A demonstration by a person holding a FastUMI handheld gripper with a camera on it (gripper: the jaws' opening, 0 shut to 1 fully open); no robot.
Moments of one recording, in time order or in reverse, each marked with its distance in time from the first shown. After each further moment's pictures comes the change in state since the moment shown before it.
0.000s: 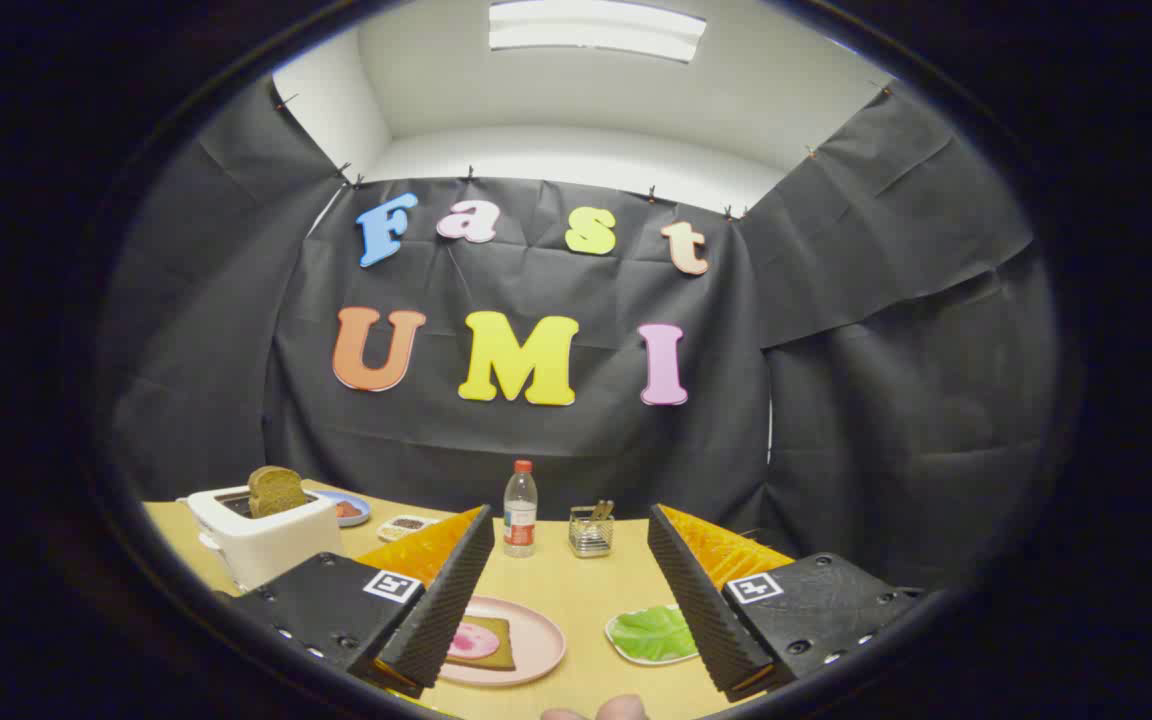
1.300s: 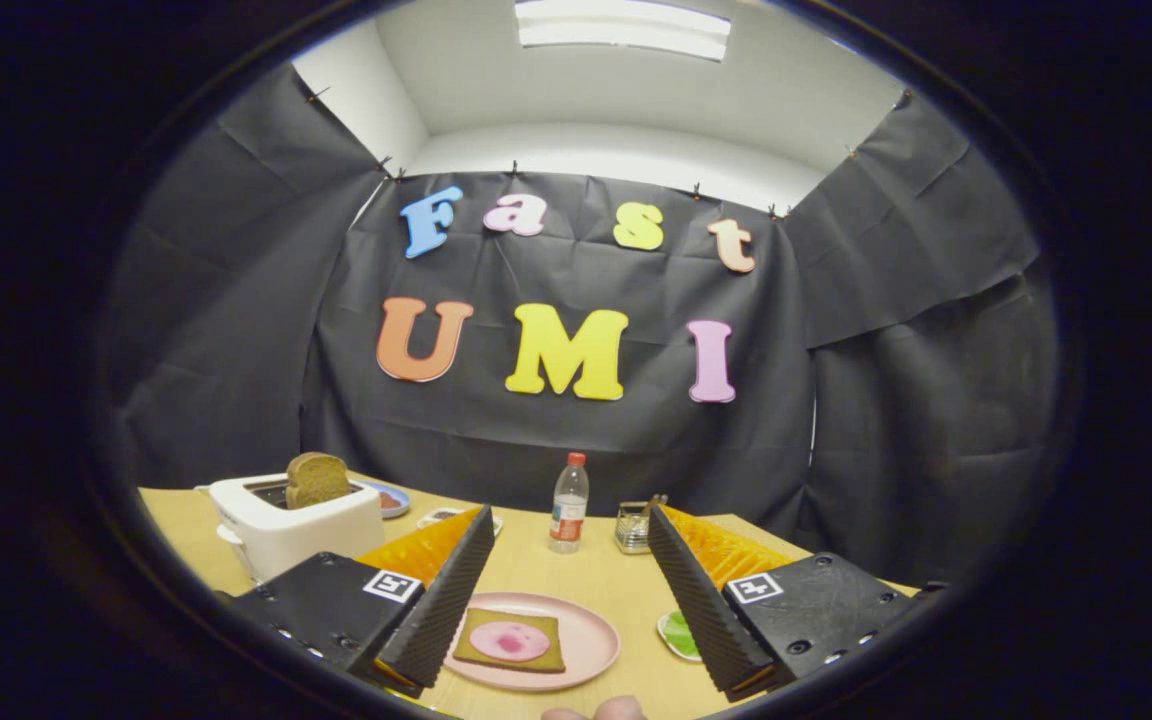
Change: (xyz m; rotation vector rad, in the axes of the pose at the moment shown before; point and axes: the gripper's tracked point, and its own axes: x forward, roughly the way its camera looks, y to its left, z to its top) arm 0.007 0.046 -0.021 -0.028 0.005 0.099
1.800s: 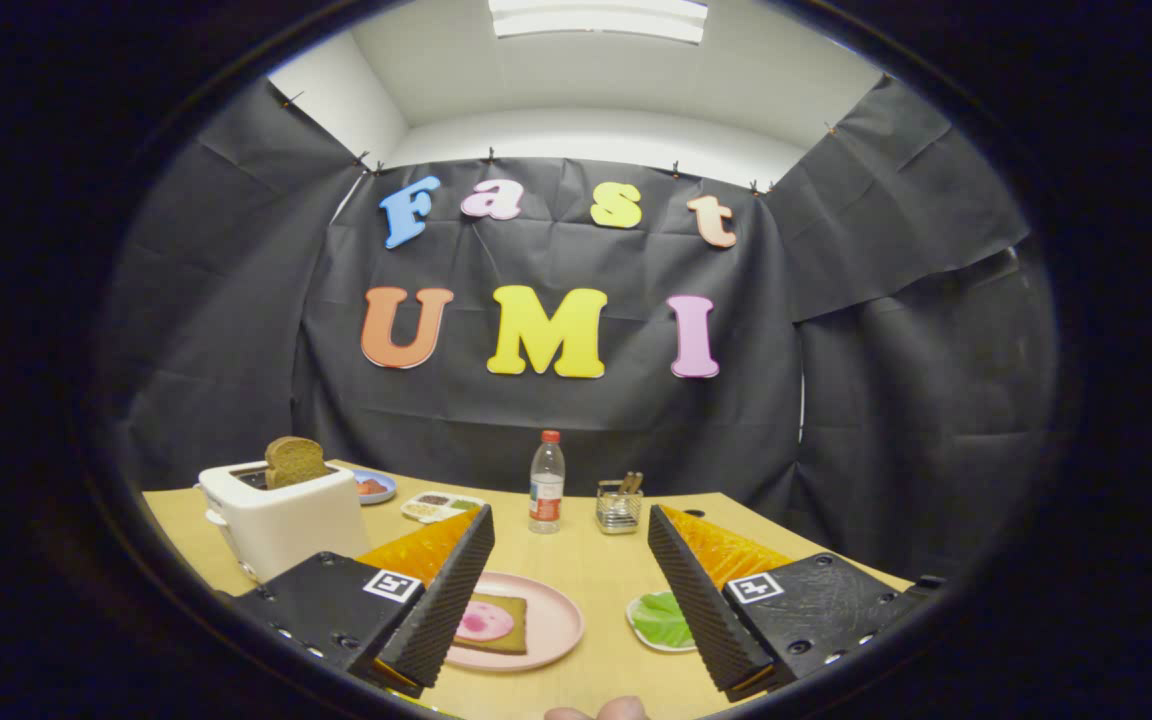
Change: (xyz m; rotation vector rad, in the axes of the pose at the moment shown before) arm -0.011 -0.072 -0.016 0.037 0.067 -0.042
